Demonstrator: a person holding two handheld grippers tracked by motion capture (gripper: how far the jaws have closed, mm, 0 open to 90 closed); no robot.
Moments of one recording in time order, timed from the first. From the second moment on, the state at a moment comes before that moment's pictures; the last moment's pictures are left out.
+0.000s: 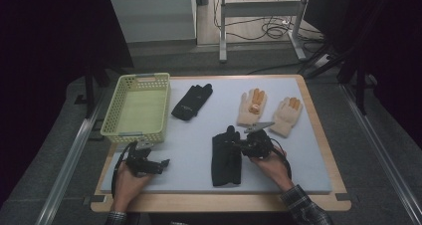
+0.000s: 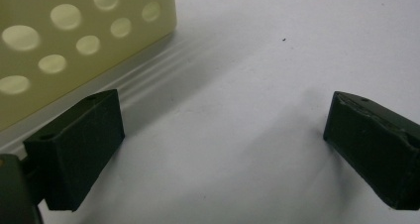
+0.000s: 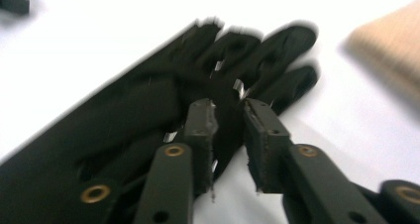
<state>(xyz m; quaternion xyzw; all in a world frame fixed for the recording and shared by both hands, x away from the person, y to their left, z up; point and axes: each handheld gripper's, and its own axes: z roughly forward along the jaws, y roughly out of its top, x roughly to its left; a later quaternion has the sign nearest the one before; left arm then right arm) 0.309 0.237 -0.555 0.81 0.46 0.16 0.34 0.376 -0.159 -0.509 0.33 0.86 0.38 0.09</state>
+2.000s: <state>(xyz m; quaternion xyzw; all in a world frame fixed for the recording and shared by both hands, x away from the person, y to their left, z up) 0.309 0.237 -0.555 0.81 0.46 0.16 0.34 0.442 -0.086 -0.504 0.27 0.90 0.35 0.08</state>
